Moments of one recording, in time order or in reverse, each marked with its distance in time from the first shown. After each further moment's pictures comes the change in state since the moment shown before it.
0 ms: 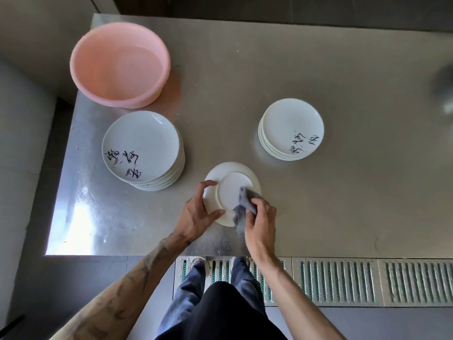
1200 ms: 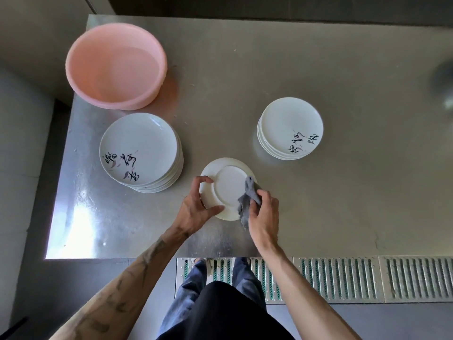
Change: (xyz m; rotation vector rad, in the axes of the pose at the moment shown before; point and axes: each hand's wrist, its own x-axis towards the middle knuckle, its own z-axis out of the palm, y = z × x) left_hand 0.014 0.013 -0.009 -0.064 -0.014 -0.072; right_hand 0.025 -0.007 -0.003 0.030 0.050 0.096
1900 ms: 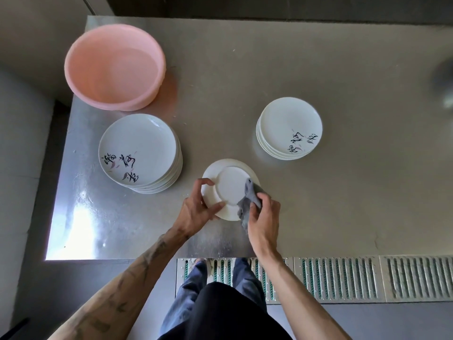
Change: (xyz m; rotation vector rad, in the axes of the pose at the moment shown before) left_hand 0.000 -0.005 0.005 0.022 -0.011 0.002; right_hand -0.010 0.003 0.000 0.003 0.052 -0.028
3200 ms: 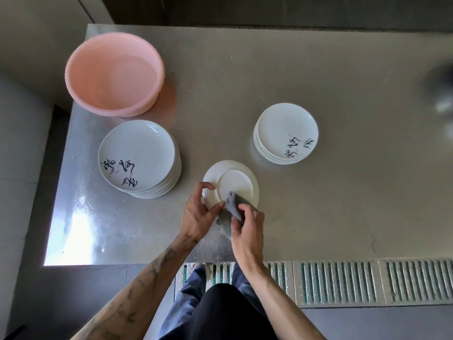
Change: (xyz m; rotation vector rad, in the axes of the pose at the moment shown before) left_hand -0.003 0.019 0.016 -0.063 0.169 0.015; right_hand -0.030 -0.016 0.011 0.031 -0.092 -0.037
